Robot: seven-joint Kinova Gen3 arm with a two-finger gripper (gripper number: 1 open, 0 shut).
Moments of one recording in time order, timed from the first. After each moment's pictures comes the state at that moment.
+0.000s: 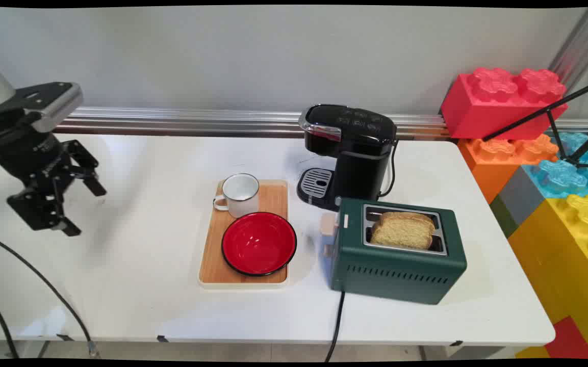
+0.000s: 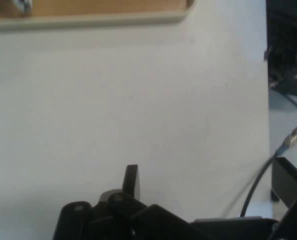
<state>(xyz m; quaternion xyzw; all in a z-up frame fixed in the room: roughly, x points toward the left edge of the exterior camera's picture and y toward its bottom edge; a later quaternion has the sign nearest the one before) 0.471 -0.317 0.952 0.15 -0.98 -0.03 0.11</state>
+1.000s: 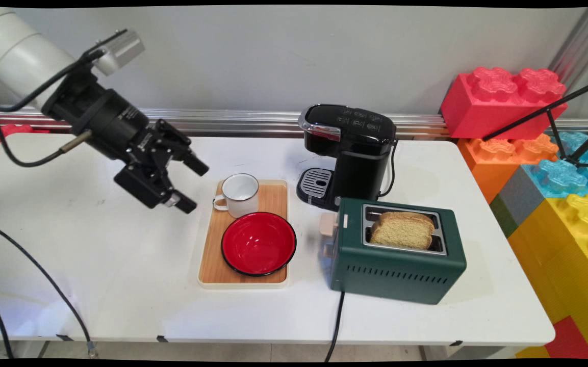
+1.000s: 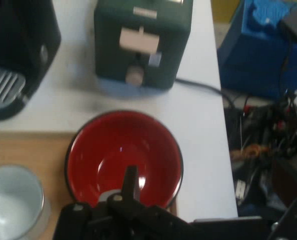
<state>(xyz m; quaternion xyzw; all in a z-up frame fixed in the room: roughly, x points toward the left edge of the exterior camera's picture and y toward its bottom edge) 0.392 -0.347 0.959 0.18 -0.92 -0.01 0.35</state>
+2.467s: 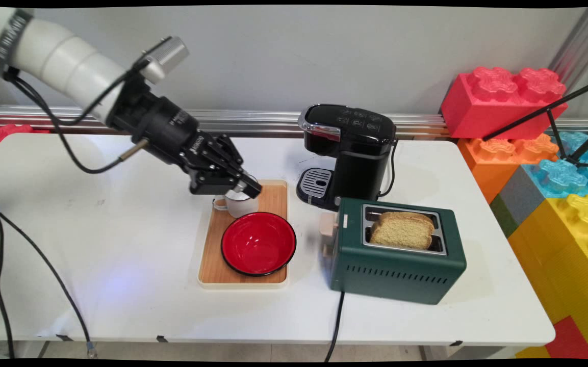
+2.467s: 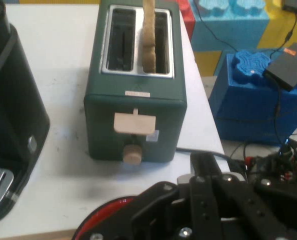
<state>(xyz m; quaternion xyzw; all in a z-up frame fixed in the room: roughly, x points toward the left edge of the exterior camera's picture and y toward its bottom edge) 0.352 -0.380 0.922 0.12 -0.90 -0.01 0.43</state>
